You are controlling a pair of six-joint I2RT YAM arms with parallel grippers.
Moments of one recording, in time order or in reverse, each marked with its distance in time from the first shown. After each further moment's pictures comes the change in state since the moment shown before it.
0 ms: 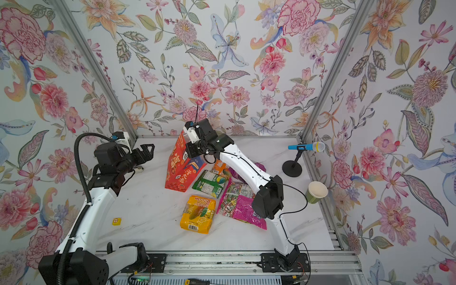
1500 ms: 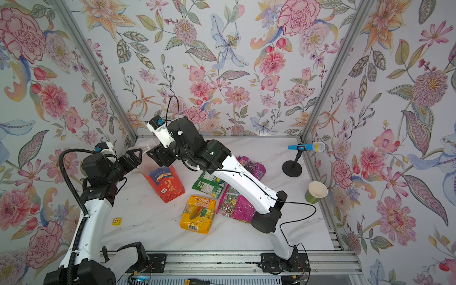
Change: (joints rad) left arm 0.143 -0.095 -0.125 0.058 0.085 -0.153; right arm 0.248 -0.196 0.127 0.001 0.139 -0.121
